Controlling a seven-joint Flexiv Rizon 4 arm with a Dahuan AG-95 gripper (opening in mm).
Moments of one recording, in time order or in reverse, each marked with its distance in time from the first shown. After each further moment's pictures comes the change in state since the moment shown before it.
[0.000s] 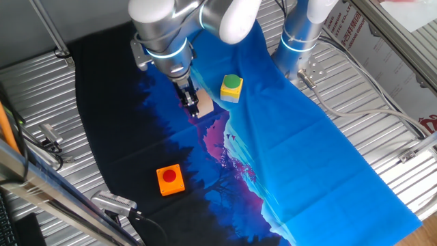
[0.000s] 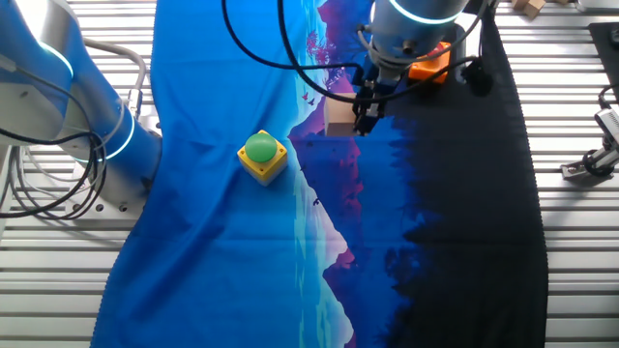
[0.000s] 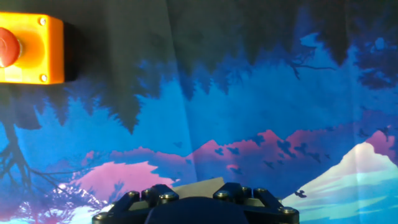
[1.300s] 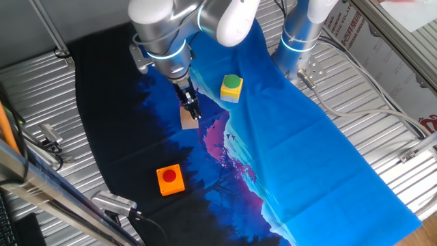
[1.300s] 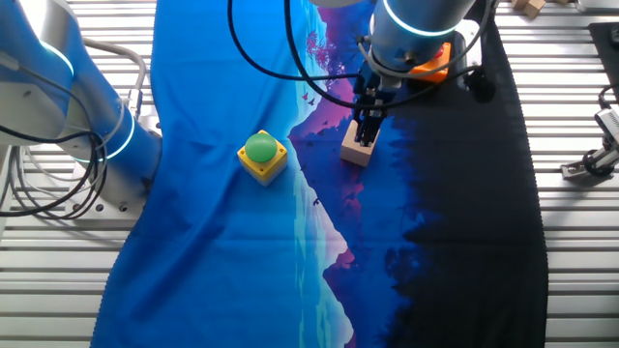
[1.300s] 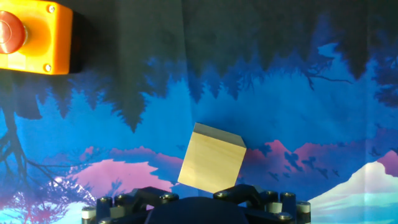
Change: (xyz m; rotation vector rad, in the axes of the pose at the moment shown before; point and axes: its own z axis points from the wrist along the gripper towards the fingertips) arm 0.003 -0.002 0.003 -0.023 0.010 -0.093
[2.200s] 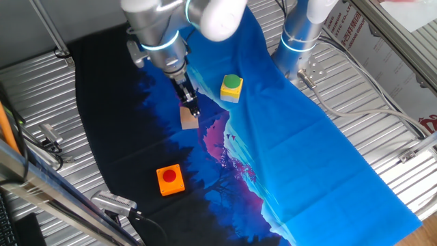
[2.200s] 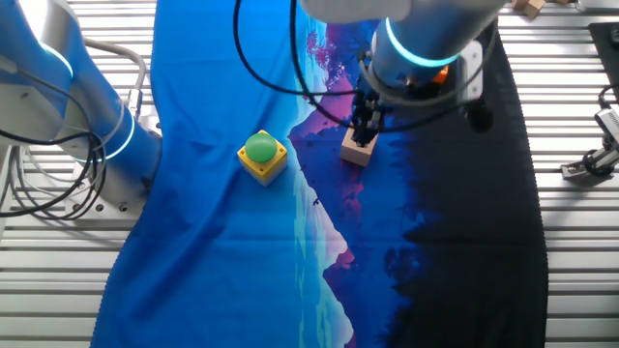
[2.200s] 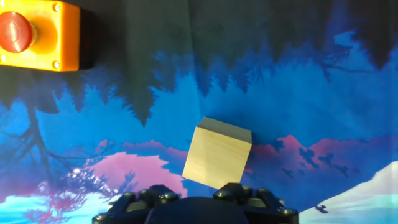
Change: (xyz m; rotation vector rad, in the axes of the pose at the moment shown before) arm 0.009 -0.005 0.011 -0.182 0.019 0.015
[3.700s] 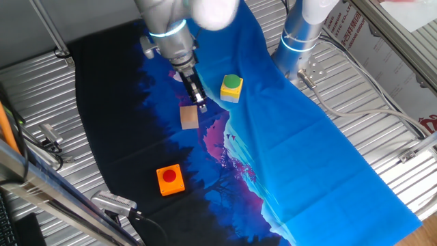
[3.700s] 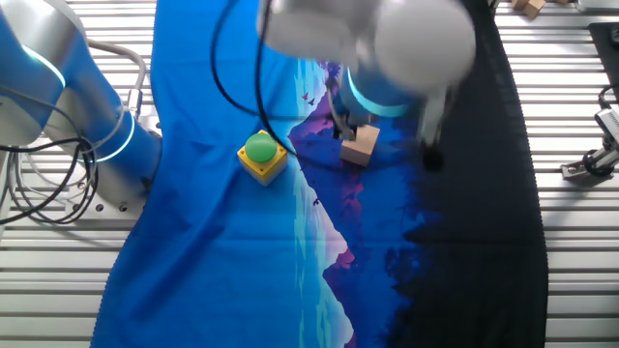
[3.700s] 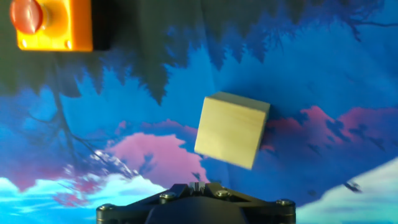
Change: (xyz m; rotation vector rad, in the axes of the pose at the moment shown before) arm 0.033 0.014 0.005 -0.012 -0.011 0.027
